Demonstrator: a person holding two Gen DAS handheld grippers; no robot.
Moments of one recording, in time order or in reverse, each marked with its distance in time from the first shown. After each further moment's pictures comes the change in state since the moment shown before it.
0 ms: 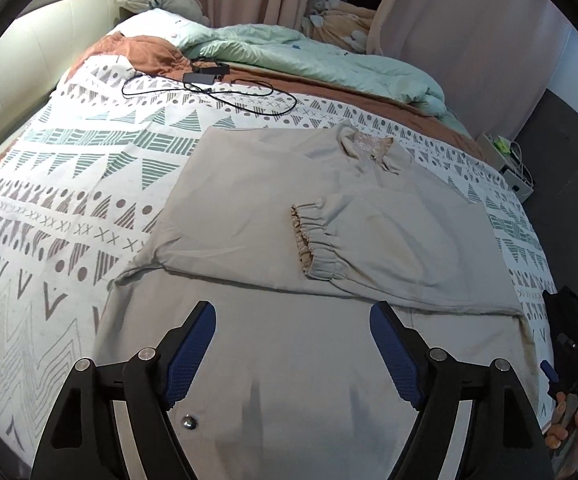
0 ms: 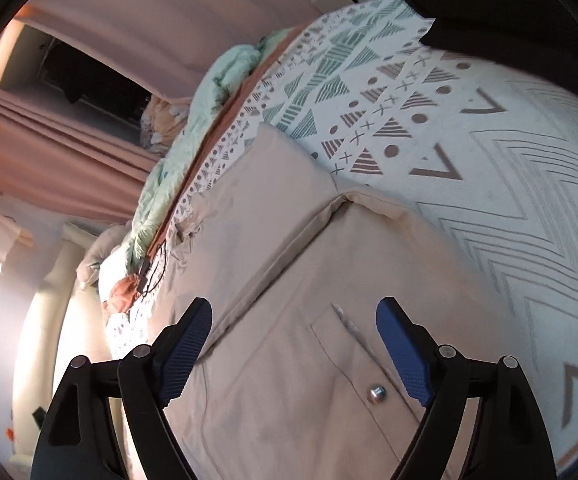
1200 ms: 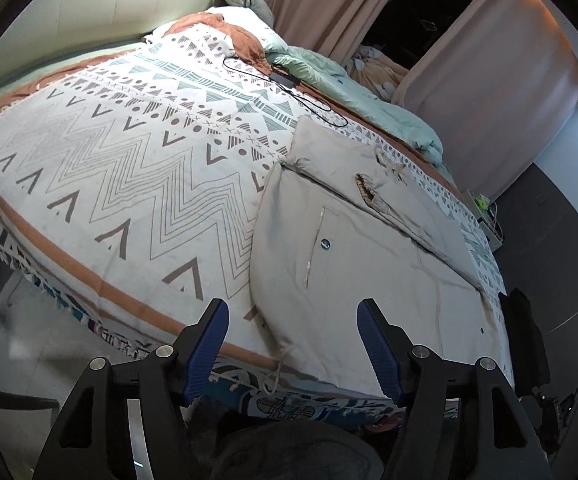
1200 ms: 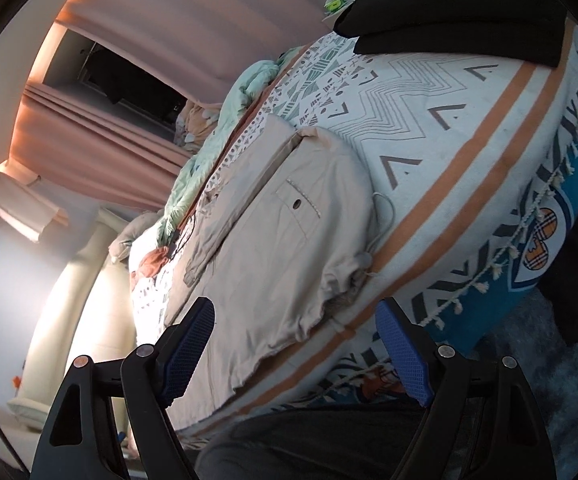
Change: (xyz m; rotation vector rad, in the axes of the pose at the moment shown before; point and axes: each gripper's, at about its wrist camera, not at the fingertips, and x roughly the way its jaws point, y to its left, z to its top) left arm -0.156 0.172 -0.199 -0.249 -0.104 -0.131; right arm -0.180 -0.079 -0.163 -0.029 -0.048 0.096
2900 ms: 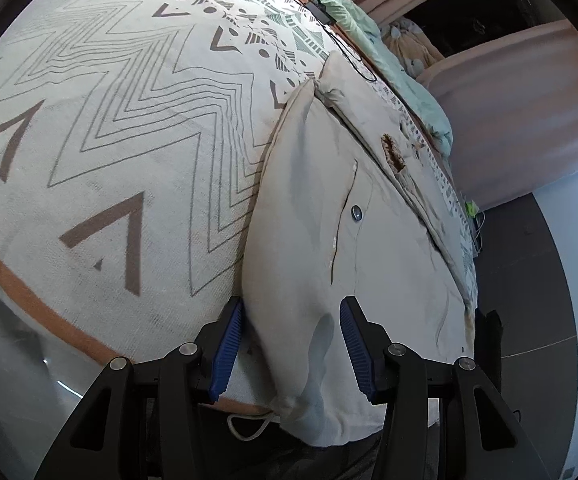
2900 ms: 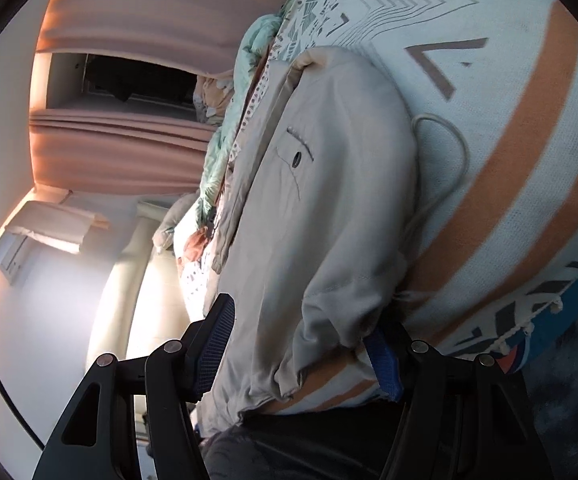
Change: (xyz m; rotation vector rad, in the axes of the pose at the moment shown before) left arm 0.127 0.036 0.002 -0.250 0.208 -0.155; right arm 0.132 -0.032 0.008 0.151 0.180 0.227
